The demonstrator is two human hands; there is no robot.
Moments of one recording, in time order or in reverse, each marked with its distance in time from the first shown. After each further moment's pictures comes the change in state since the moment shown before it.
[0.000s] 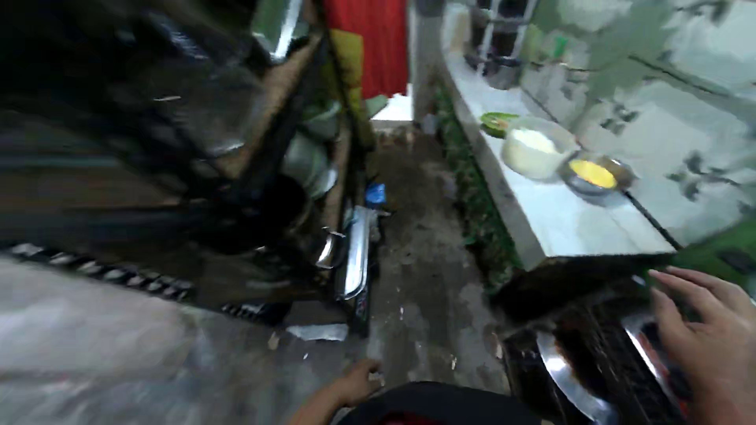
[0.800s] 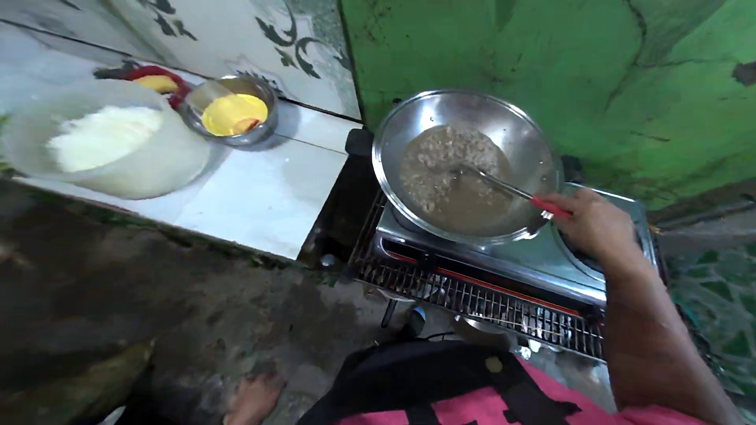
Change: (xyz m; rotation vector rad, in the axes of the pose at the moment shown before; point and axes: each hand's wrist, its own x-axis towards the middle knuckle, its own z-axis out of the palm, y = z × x) left_hand 0.308 0.330 -0.002 0.832 0.018 -0.117; right_hand -0.185 0.288 -0.216 -0.564 -0.385 1.182
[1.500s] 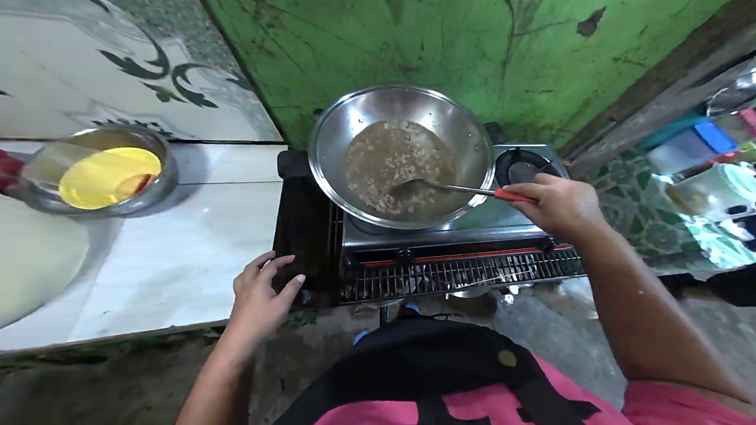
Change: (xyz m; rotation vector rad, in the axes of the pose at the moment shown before) left_hand -0.016 0.225 -0.173 -0.150 0.313 1.058; right_hand -0.088 -0.037 -0.033 -0.107 0.127 0.025
